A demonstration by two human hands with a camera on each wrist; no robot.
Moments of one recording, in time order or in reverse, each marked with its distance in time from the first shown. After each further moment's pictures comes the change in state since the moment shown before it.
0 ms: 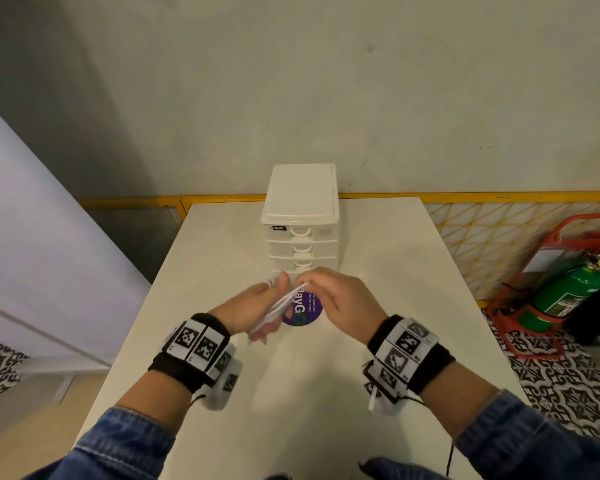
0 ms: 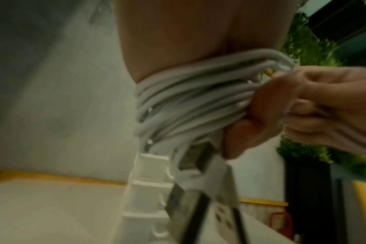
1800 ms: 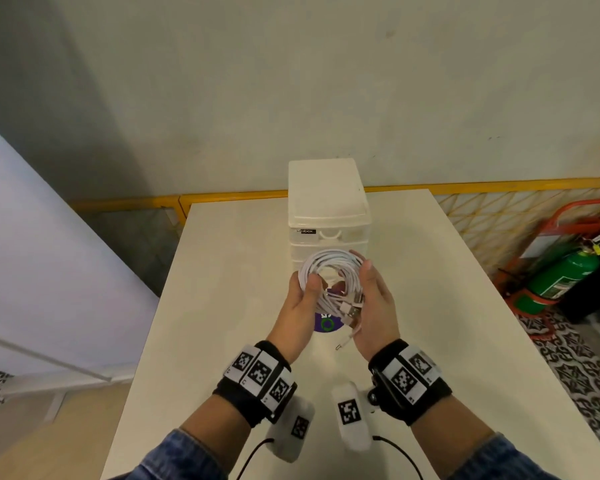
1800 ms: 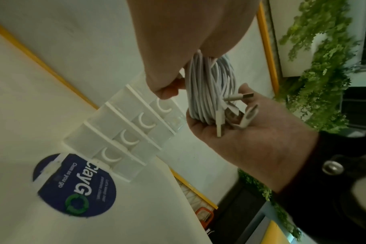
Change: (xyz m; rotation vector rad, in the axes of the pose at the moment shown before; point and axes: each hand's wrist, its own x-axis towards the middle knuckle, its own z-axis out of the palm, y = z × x) left_hand 0.015 -0.023 0.012 -0.455 0.375 0.205; right_hand 0.033 -0.028 0.064 1.116 0.711 0.663
